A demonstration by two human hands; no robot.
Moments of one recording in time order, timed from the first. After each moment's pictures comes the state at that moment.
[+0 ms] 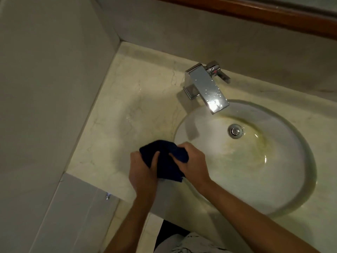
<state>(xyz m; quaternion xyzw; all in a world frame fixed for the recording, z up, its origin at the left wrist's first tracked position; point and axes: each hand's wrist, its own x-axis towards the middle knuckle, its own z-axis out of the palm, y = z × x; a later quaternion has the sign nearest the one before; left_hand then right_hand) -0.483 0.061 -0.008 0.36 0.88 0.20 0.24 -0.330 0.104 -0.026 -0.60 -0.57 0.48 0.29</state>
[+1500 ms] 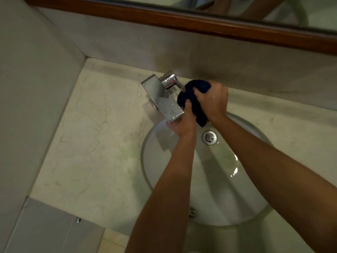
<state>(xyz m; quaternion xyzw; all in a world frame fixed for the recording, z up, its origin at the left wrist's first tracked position) -0.273 0.272 -0.047 0.04 0.71 0.50 0.49 -0.194 0.322 -0.014 -0.75 -0.54 0.24 0.28</state>
